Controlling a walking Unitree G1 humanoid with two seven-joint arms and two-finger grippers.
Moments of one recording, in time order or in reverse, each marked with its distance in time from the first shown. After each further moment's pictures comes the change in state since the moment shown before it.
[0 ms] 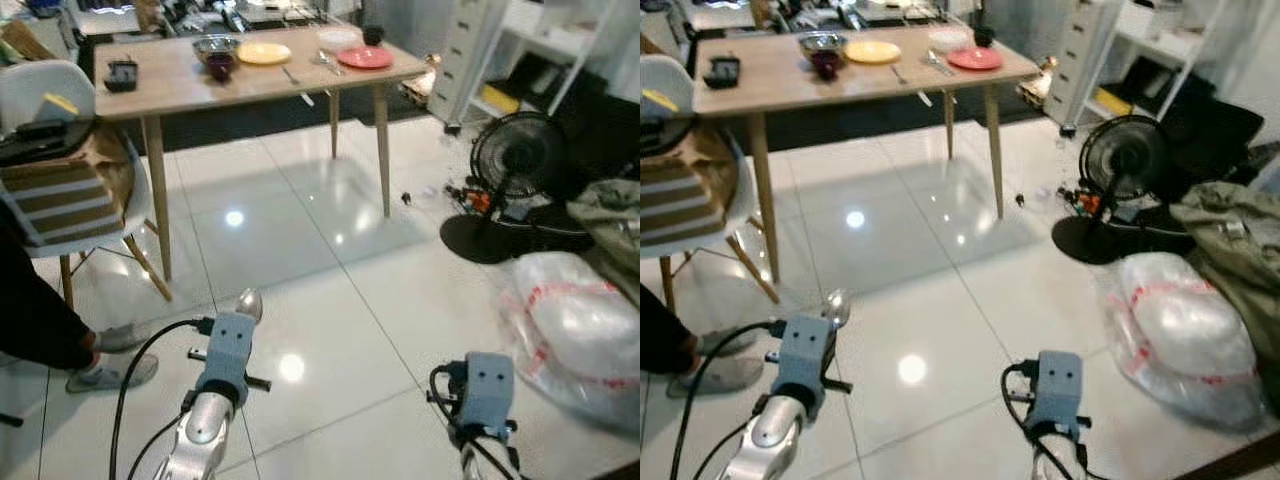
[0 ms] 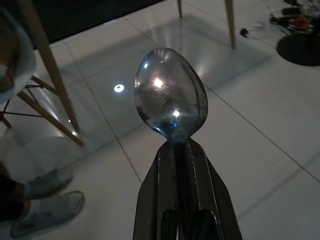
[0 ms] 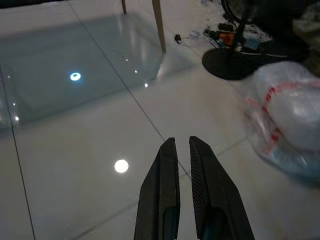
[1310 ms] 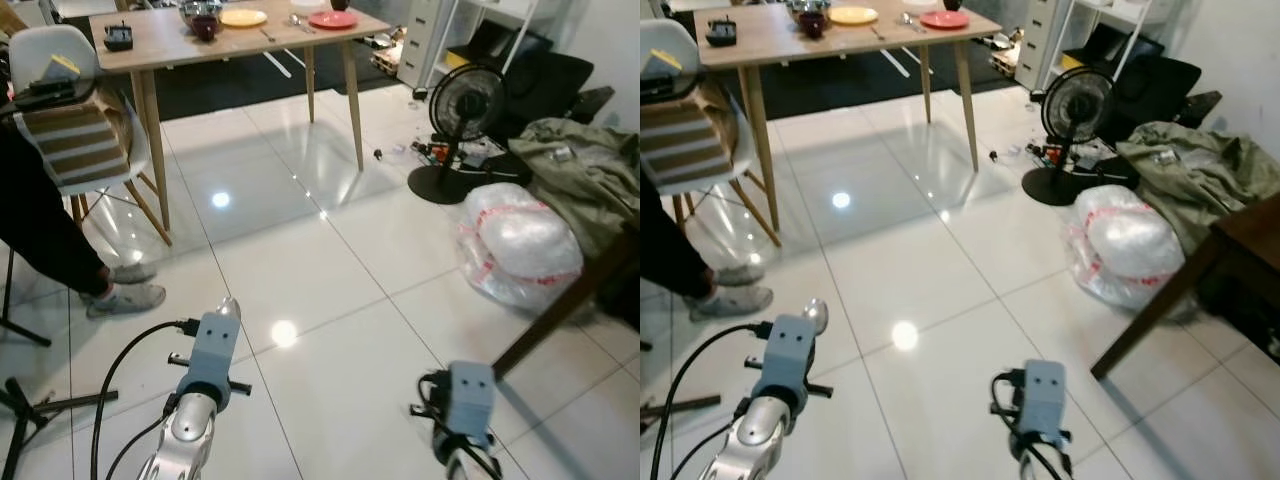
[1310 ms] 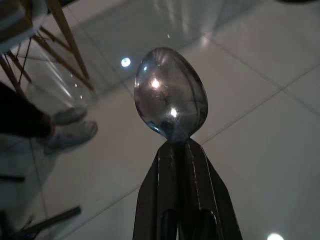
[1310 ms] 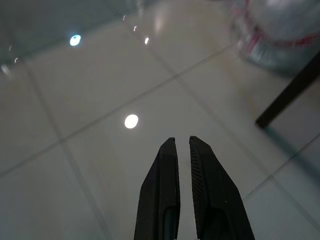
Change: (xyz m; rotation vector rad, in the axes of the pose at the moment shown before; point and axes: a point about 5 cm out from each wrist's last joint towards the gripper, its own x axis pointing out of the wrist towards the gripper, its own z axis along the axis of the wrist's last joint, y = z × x) left arm -0.001 0.008 -0.006 0.015 0.086 0.044; right arm -0.003 -0.001 -0.022 0.033 0.125 0.003
